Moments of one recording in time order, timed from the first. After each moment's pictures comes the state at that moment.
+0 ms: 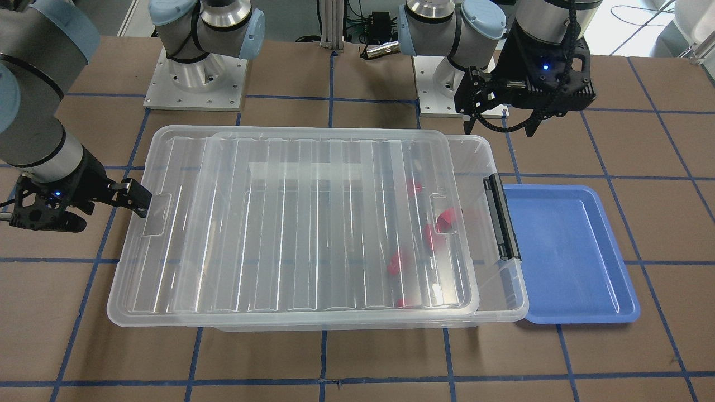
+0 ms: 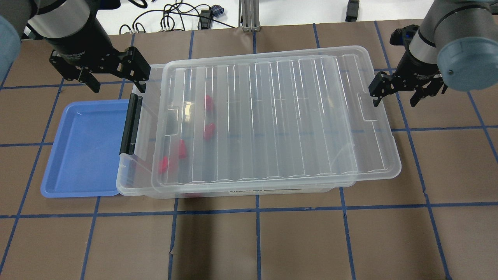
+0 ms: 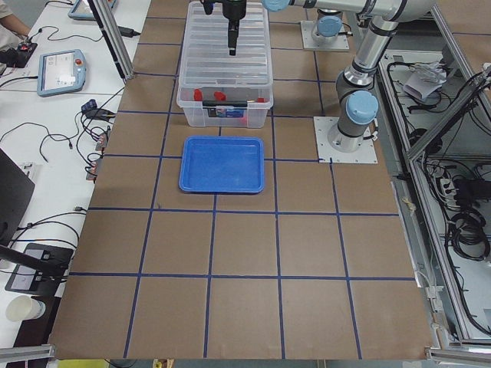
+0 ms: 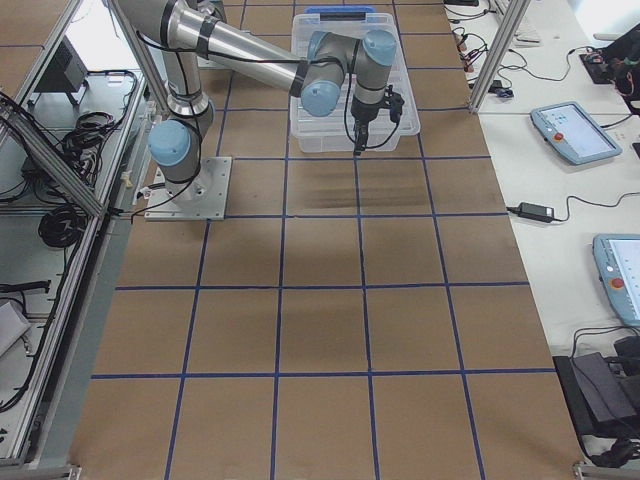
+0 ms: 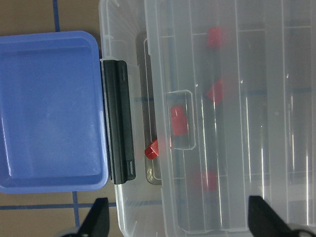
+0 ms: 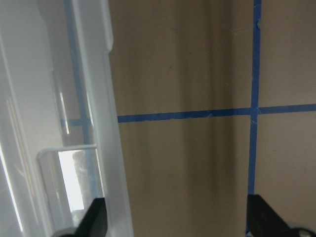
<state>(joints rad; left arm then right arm) -1.57 -1.55 -1.51 -1.62 1.60 0.05 1.34 -1.41 1.73 -1.82 -1.58 -0.18</state>
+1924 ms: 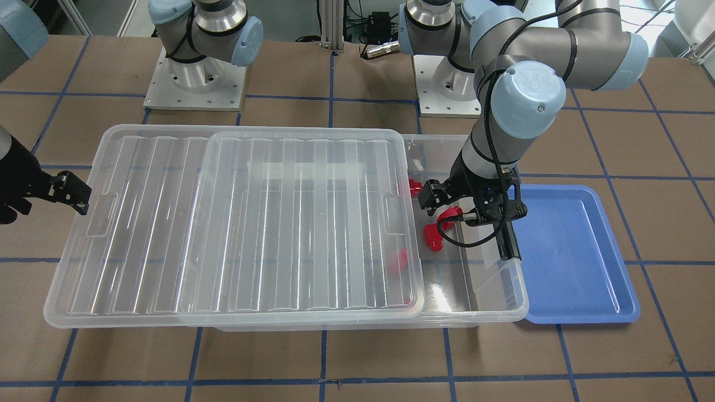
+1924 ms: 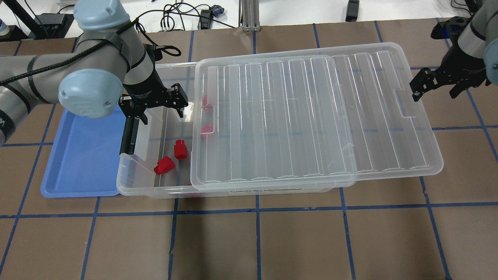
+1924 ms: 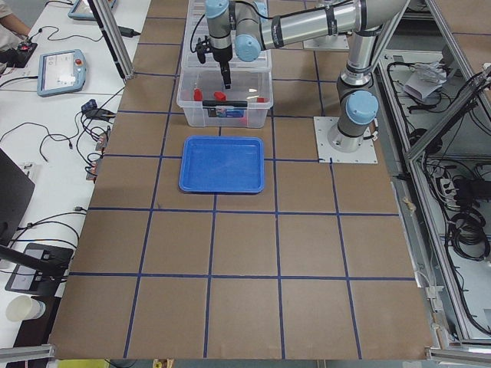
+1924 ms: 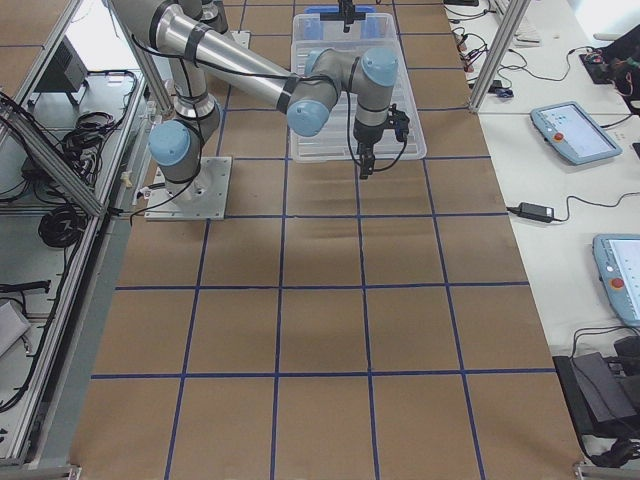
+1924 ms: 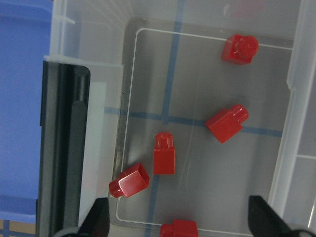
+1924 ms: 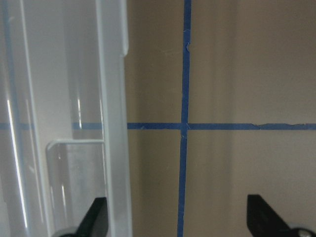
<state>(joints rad) -1.59 -1.75 -1.77 -1.27 1.57 -0.20 1.21 -1.43 1.72 -1.86 -1.61 -0.38</state>
